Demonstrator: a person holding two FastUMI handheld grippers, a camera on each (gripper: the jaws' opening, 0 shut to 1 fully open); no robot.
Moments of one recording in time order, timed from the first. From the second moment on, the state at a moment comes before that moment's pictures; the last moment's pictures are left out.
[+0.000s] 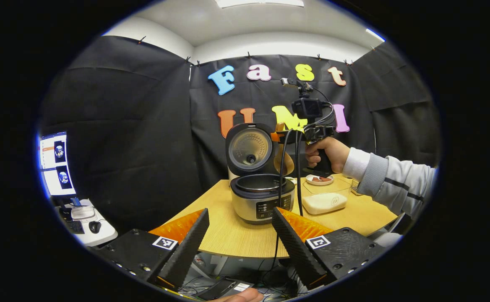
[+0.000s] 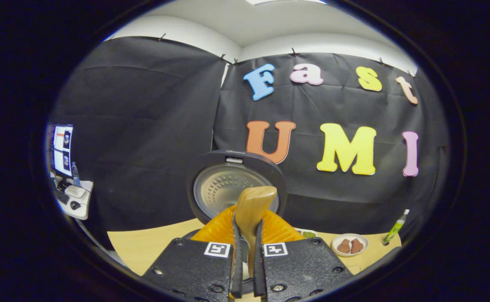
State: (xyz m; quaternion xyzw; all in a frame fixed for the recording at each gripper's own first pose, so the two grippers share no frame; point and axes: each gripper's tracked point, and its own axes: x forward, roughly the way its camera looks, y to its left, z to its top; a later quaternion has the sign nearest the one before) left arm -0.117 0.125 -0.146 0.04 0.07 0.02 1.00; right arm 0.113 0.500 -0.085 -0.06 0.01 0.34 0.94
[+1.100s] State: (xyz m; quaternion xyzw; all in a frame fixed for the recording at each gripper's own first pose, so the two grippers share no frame) left arm -0.075 0.059 -0.119 0.02 0.02 0.03 1.00; right arm 0.247 0.081 -0.103 0.05 0.04 0.05 1.00
